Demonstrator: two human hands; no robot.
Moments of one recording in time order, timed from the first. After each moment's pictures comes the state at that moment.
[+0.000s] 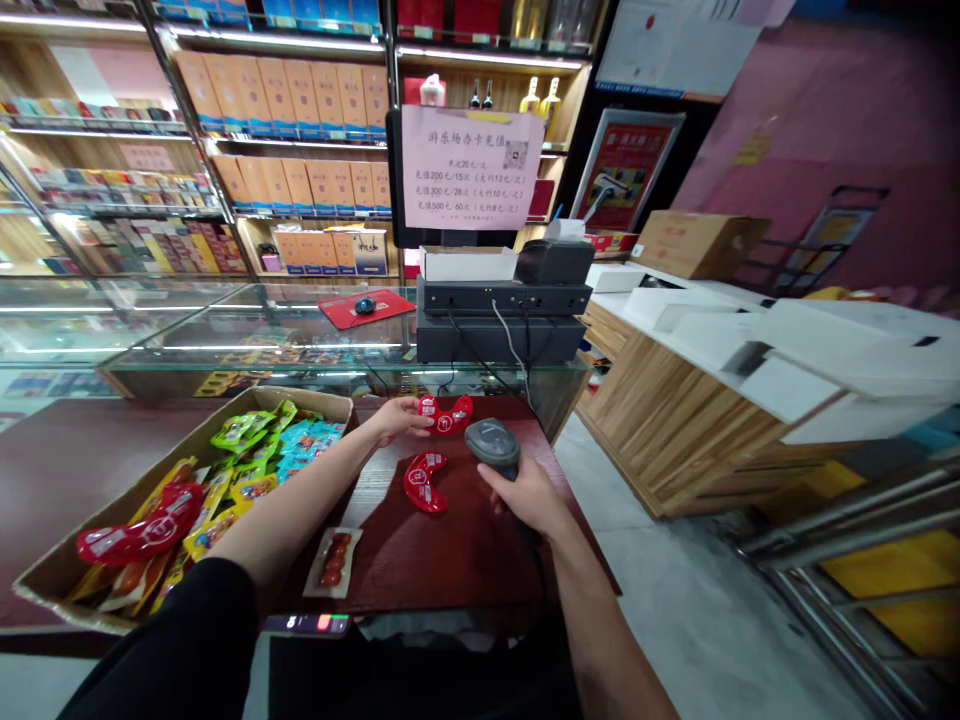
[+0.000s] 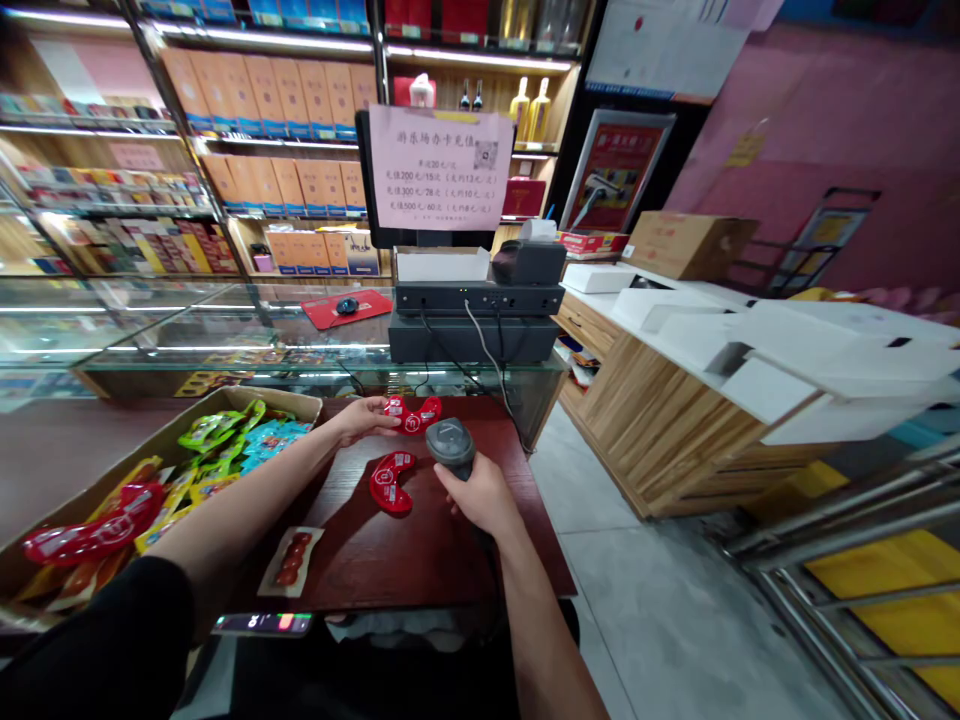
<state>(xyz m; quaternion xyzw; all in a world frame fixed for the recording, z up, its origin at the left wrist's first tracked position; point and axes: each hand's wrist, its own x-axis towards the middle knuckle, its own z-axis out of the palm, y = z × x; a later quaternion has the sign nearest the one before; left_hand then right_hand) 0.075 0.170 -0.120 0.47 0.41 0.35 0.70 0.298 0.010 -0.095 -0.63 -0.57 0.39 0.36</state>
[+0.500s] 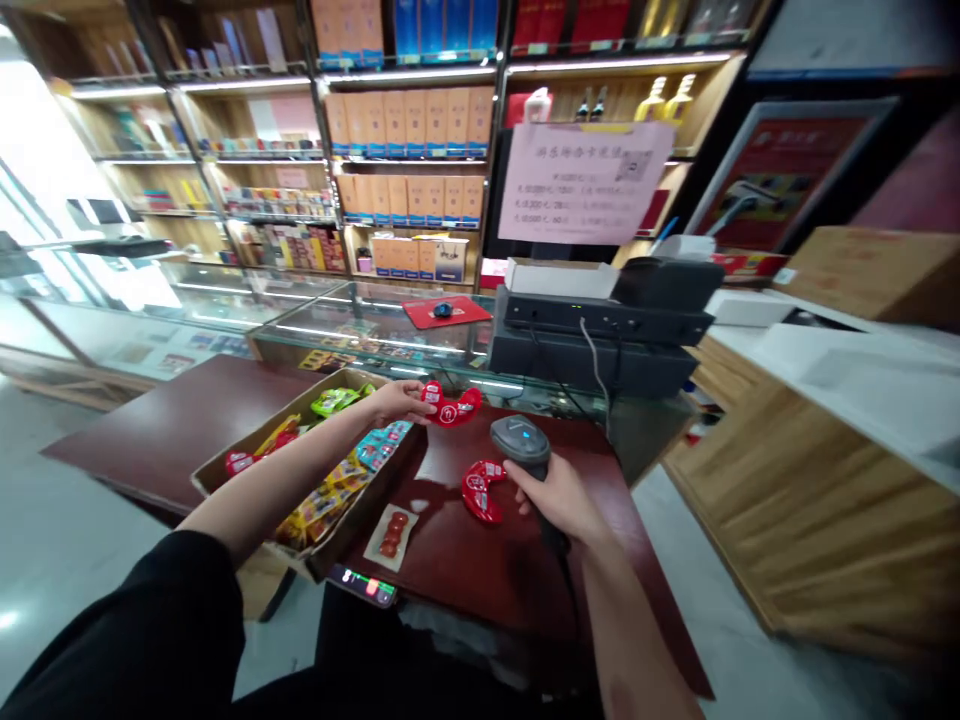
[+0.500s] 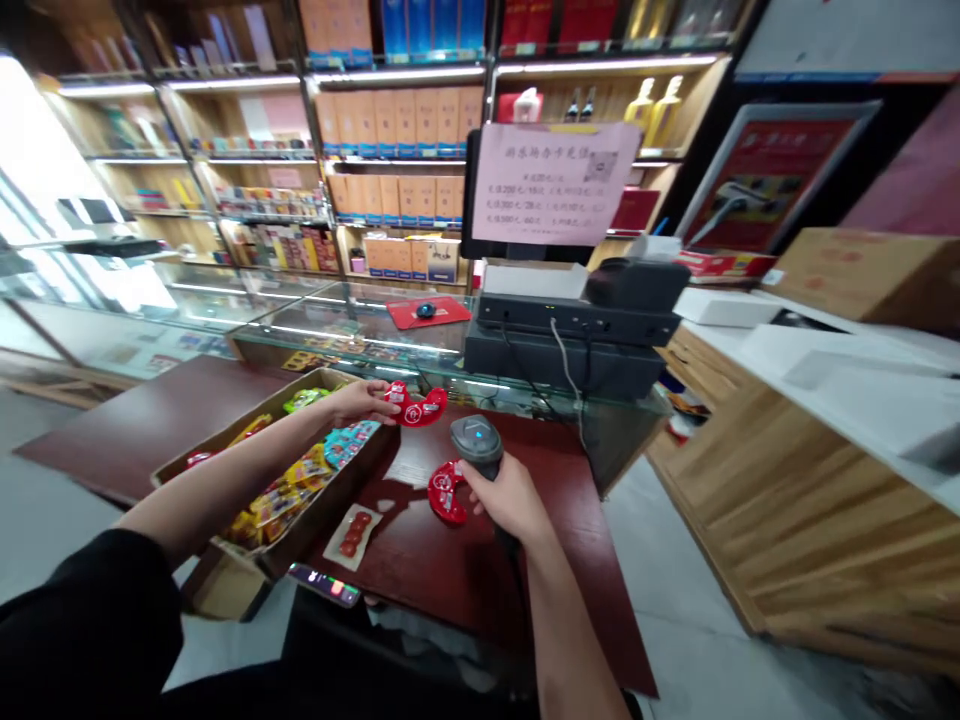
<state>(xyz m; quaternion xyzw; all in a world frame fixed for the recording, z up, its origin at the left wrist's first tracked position) -0.035 0.135 -0.056 0.46 0.47 0.39 0.64 0.254 0.037 -0.068 -0.57 -0.62 0.43 0.32</state>
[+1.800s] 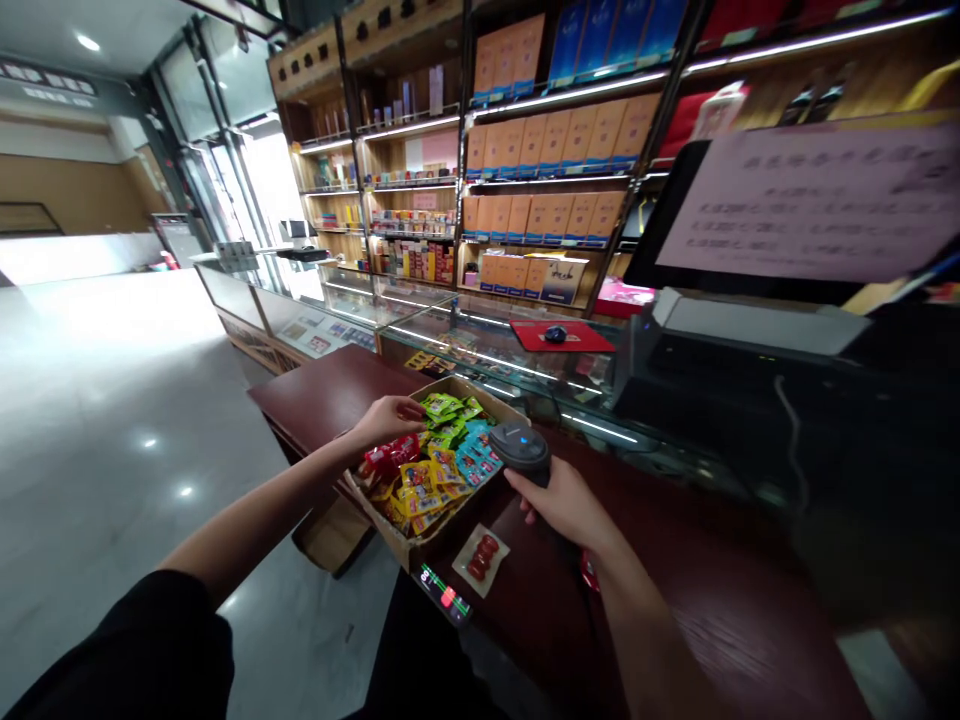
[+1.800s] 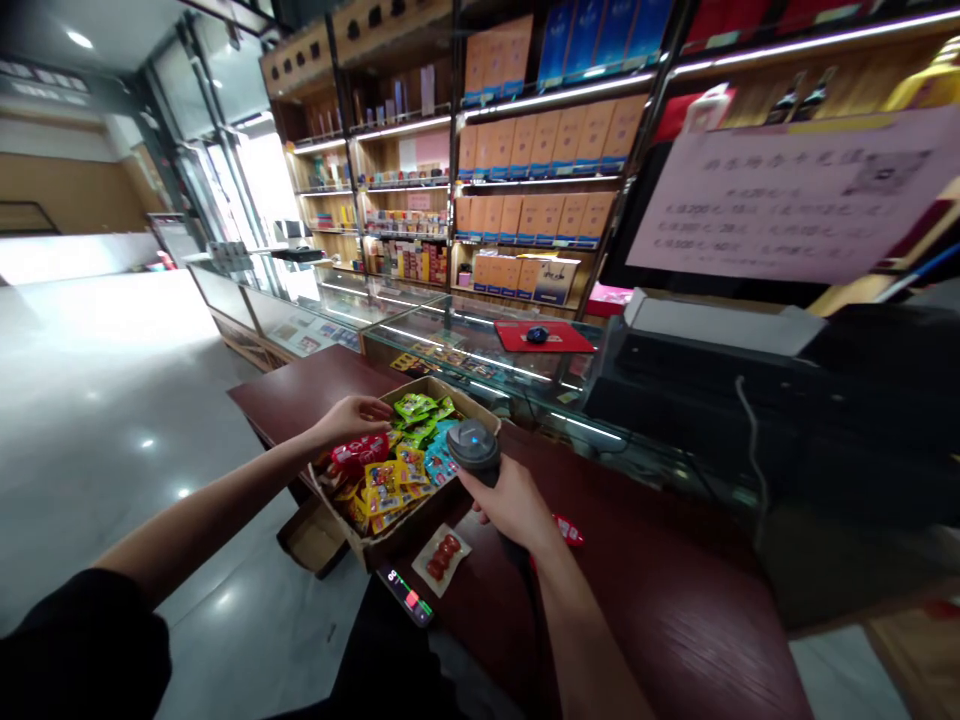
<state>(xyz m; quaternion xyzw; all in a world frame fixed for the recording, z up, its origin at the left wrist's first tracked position) -0.199 0.019 -0.053 0.56 0.70 0.39 0.23 0.118 0.060 -0.052 -0.40 -0.75 0.46 0.24</state>
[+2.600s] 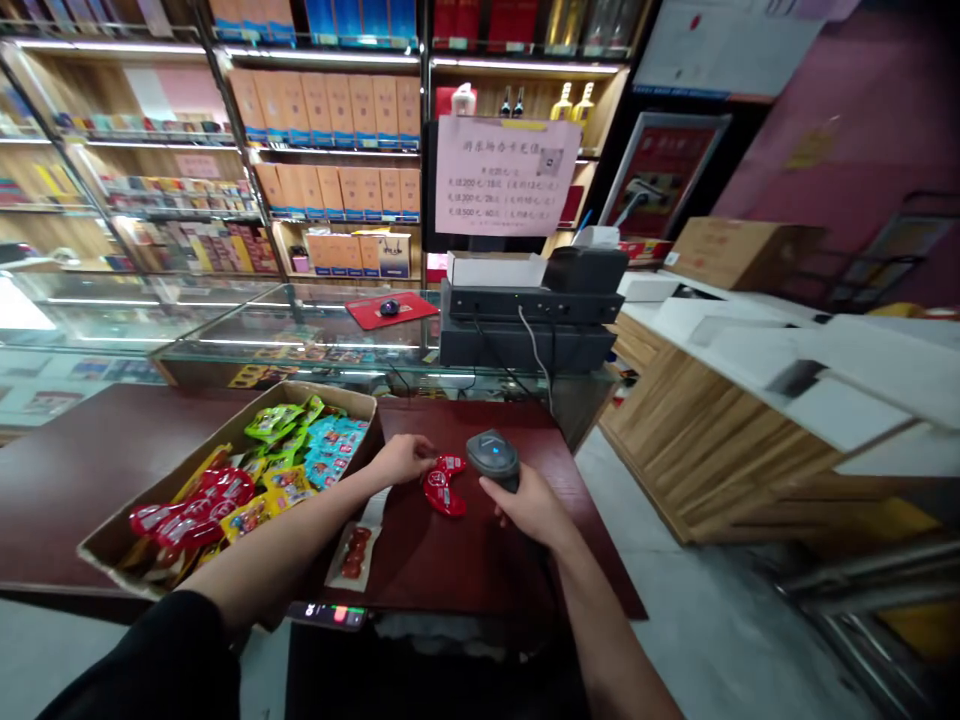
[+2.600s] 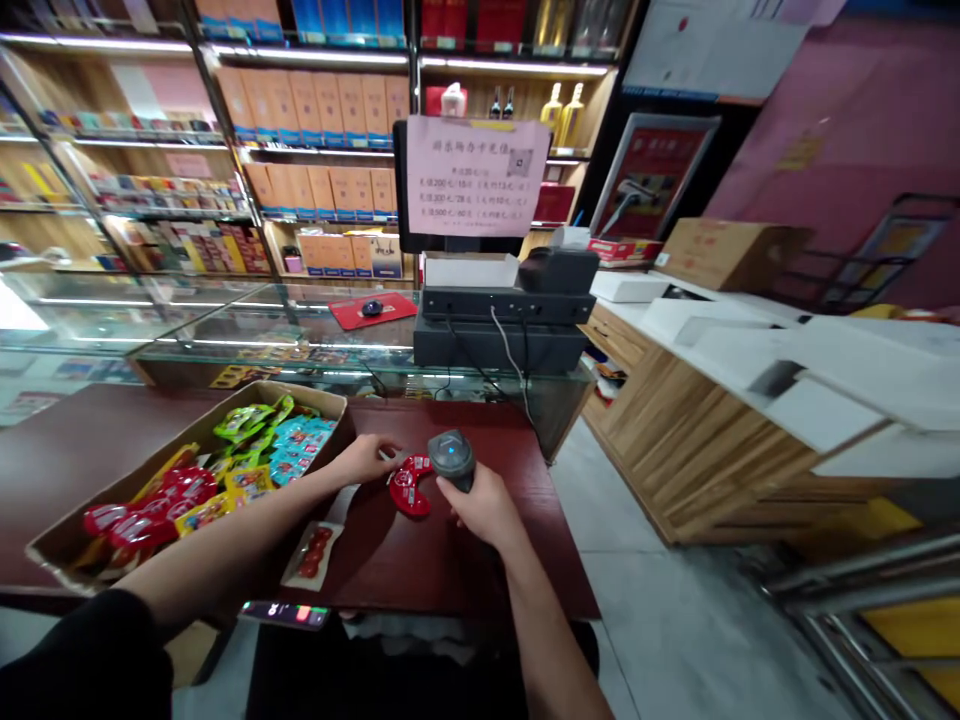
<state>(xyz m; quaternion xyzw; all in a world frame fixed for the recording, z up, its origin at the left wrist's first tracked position) 0.043 0.112 -0.141 0.76 0.53 0.22 0.29 0.276 0.013 -0.101 -0.63 -0.59 0.39 0.32</state>
